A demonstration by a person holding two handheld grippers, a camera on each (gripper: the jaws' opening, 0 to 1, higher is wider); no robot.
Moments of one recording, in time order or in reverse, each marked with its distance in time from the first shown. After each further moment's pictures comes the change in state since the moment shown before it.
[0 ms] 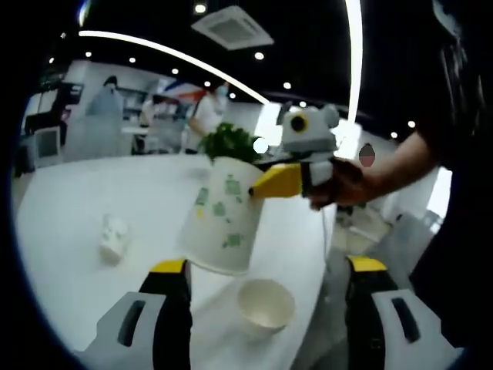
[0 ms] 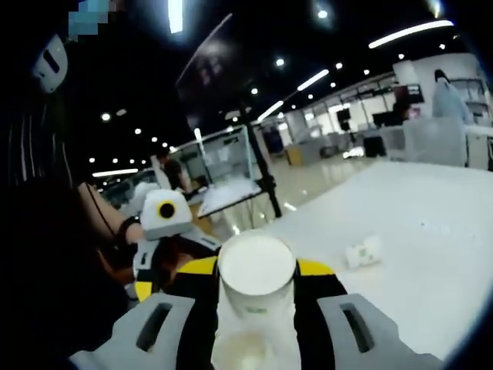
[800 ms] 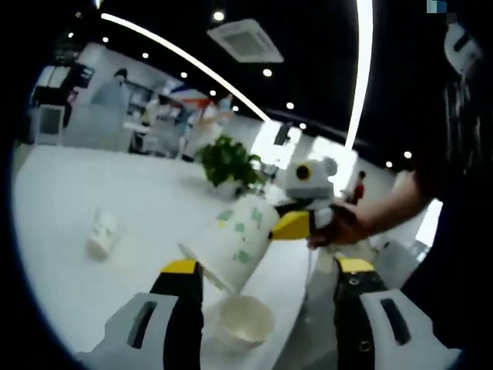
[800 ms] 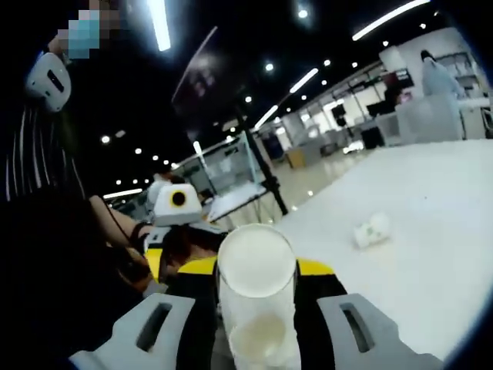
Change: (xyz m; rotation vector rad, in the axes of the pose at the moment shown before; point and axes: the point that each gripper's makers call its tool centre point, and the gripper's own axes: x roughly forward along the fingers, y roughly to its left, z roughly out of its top) left arm -0.007 -0.009 0.024 -0.122 -0.104 -0.058; right arm -0.021 0.007 -0.023 0.101 -0.041 -0.006
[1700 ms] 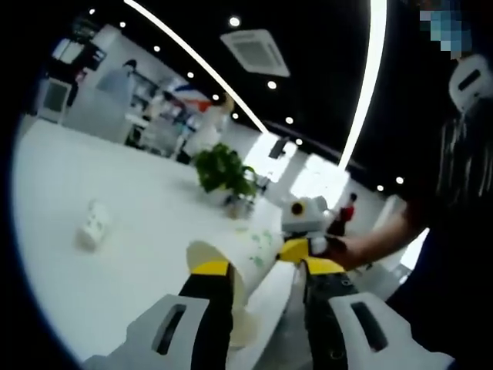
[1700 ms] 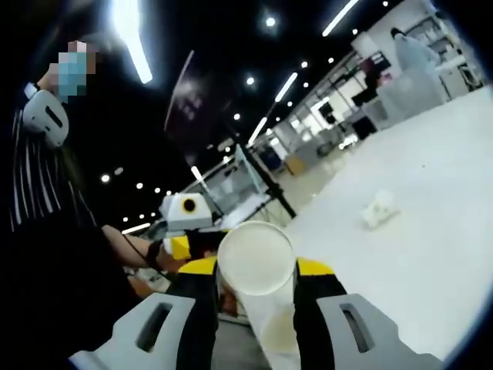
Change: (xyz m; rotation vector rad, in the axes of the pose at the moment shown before) left arm -0.010 -0.006 0.014 -0.116 -0.054 -0.053; right arm -0.009 0.014 -0.009 0.202 -0.093 0.038
